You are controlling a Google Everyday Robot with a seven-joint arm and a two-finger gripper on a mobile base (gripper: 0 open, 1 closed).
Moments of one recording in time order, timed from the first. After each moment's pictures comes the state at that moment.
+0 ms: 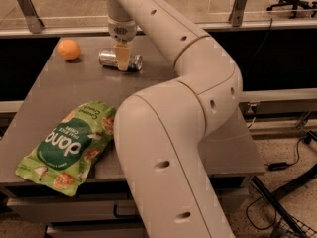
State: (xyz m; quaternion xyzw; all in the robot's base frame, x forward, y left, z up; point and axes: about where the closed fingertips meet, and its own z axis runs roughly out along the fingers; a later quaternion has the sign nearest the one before) arm 0.752 0.100 0.854 -0.69 0.71 -0.03 0.10
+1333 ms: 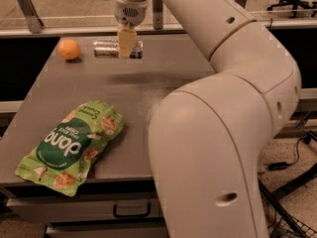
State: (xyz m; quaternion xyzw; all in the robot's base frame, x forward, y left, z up) arm 0.700 0.088 0.925 -0.73 0.66 0.01 0.16
